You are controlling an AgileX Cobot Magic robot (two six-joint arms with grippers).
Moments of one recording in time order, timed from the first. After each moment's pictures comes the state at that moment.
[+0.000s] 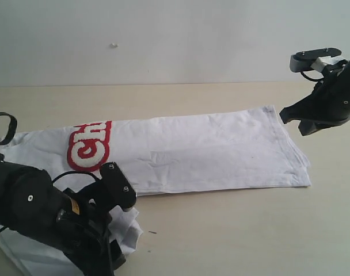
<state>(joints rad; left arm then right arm) -0.74 1.74 -0.65 -0.37 0.24 0.62 -0.09 1.80 -1.16 0.18 0.66 -0.31</state>
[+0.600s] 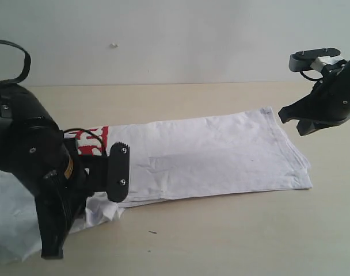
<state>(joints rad) -0.74 1.67 -0.89 0.24 0.74 0.60 -0.09 1.80 -1.16 0.21 0.66 -0.33</state>
